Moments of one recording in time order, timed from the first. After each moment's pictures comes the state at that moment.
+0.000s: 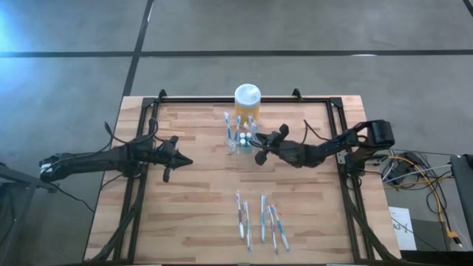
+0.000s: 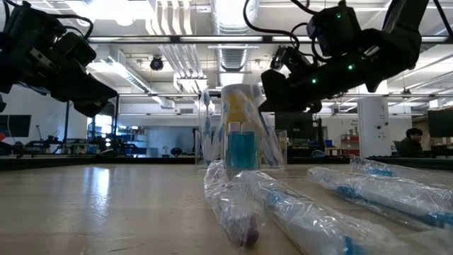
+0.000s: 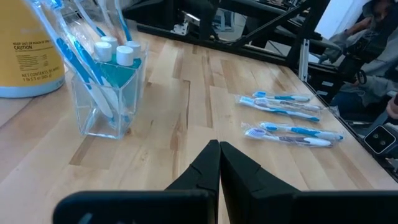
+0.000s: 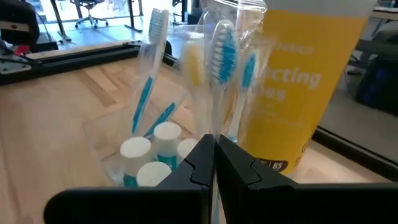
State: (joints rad) left arm 0.23 0.37 0.04 0.05 0.29 -0.17; right arm -0.03 1.67 0.55 0.86 0.68 0.17
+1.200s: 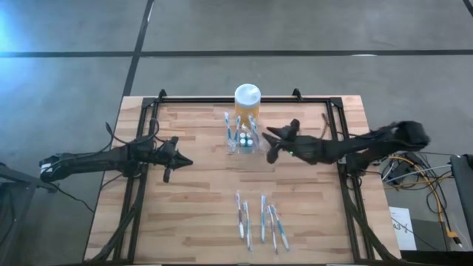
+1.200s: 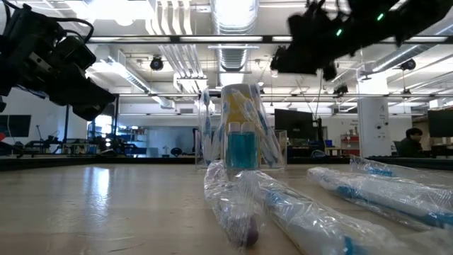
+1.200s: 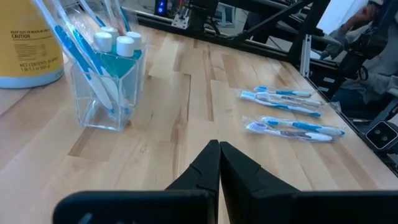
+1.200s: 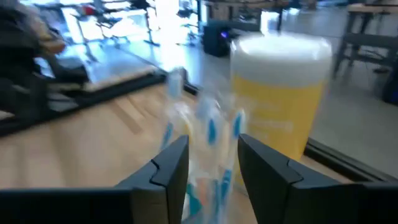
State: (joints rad) left arm 0.23 0.37 0.03 0.05 0.29 -0.18; right arm 0.01 1.30 0.55 0.53 0.65 0.24
